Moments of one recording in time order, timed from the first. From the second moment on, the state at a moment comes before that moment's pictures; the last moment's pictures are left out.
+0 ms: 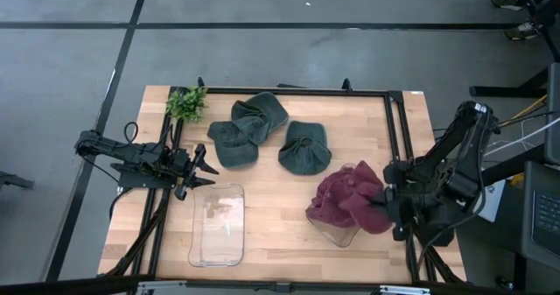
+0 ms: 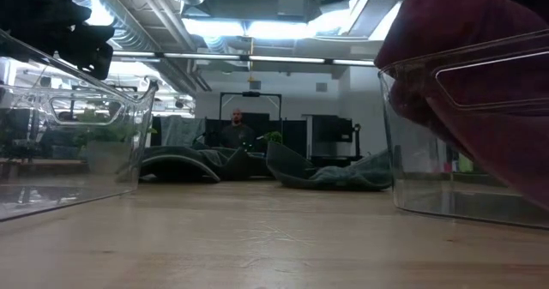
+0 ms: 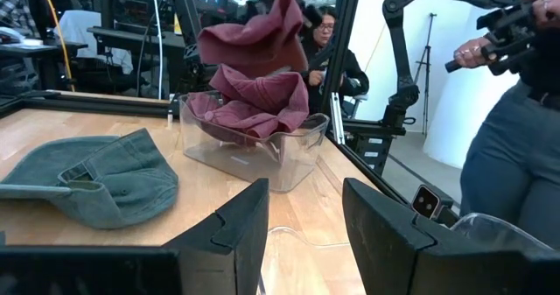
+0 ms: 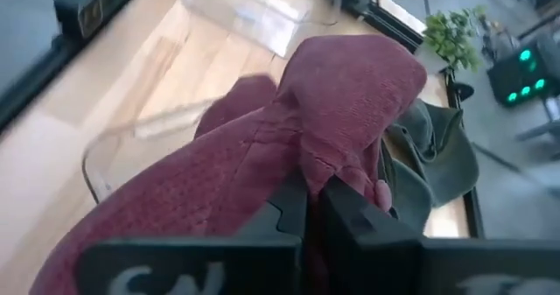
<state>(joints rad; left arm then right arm) -0.27 0.00 0.01 0.02 -0.04 -0.16 1.02 1.12 1.13 -1.02 0.86 0.30</state>
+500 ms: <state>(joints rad) -0.27 0.00 0.01 0.02 -0.04 -0.16 1.00 1.12 0.90 -0.68 0.97 -0.04</state>
